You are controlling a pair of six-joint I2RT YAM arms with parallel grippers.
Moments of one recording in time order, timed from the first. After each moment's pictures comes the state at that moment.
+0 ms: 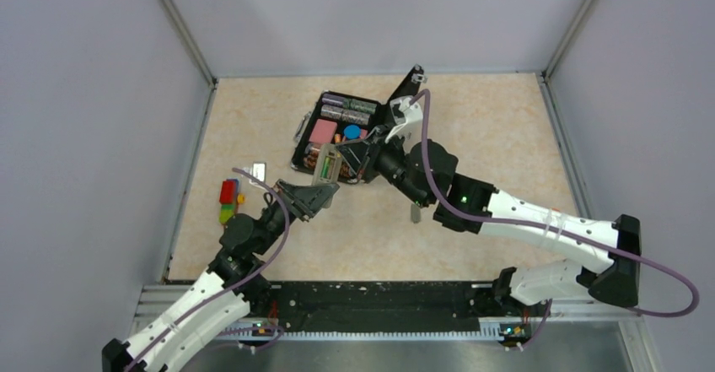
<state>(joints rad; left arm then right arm) -0.66 0.42 0.26 0.38 0.10 -1.13 1.15 1.24 1.17 0.10 0.37 0.58</state>
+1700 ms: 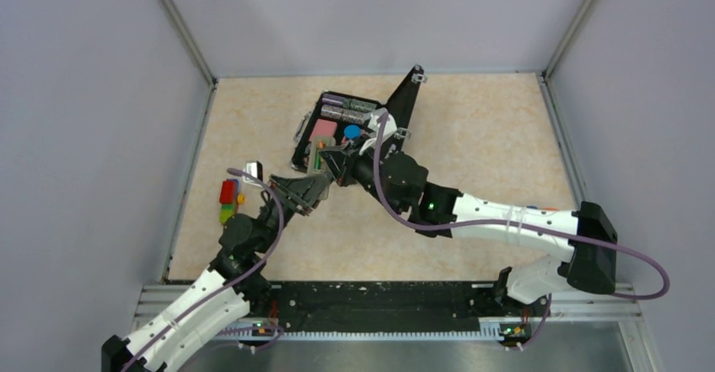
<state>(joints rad) -0.66 0.45 0.27 0.49 -0.01 -1.40 1.20 1.40 1.15 0.31 0.44 0.43</state>
